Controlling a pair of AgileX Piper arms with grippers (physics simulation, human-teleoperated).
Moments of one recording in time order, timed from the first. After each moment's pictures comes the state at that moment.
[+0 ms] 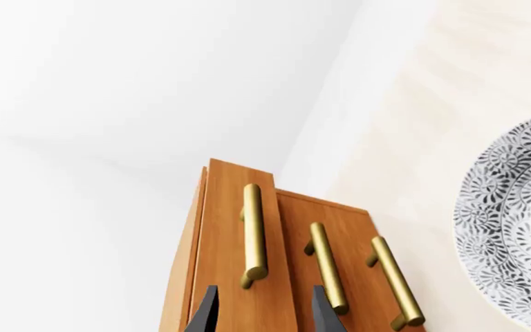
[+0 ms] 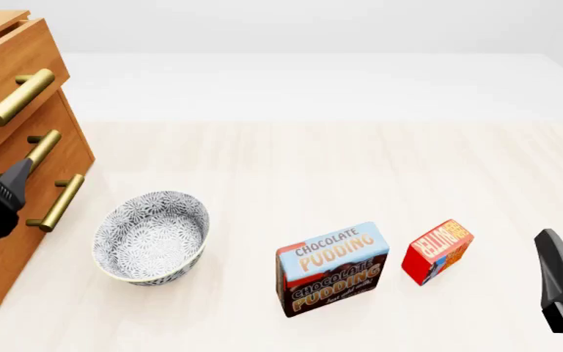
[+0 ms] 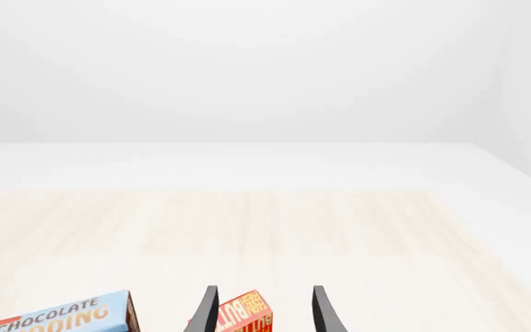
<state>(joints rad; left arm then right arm) 0.05 0.72 -0.39 -0.14 1.22 0.00 0.00 0.00 0.00 0.00</state>
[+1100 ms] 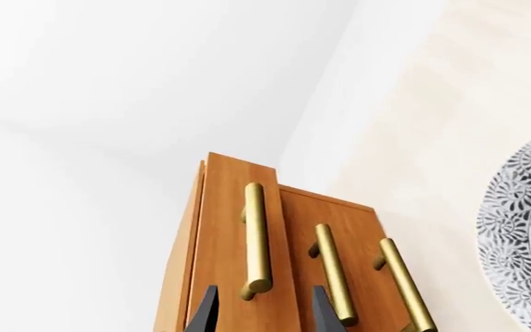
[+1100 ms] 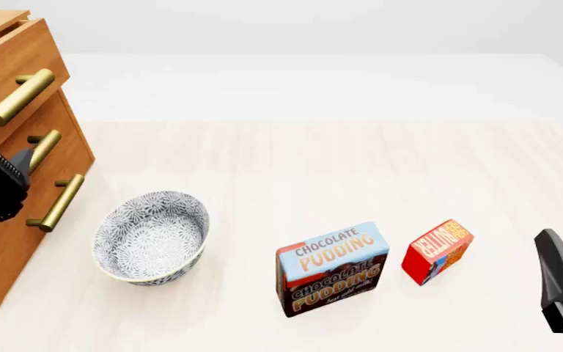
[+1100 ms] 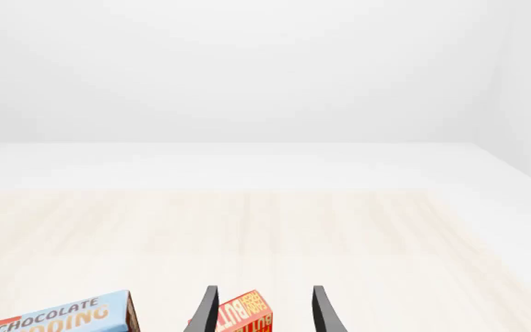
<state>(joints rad) 0.09 0.86 -0.43 -0.22 1.21 0.00 0.00 0.00 0.00 0.00</state>
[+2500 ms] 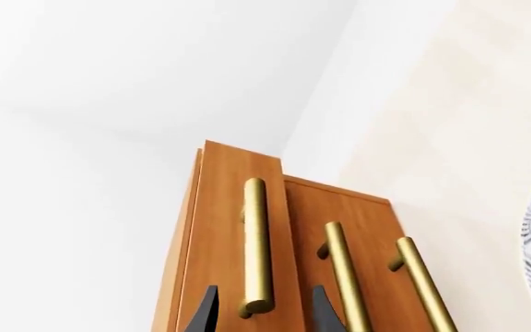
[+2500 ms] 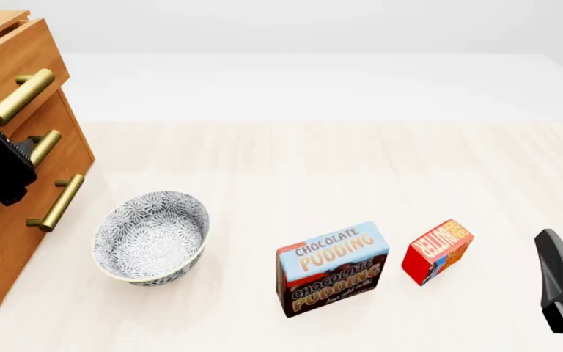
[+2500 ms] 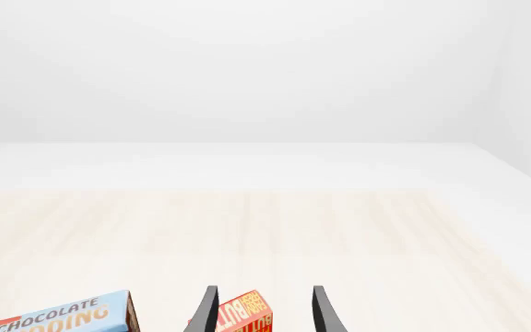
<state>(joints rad) 0.16 1.05 -0.47 -0.38 1.23 0.00 0.00 0.00 0.00 0.00</state>
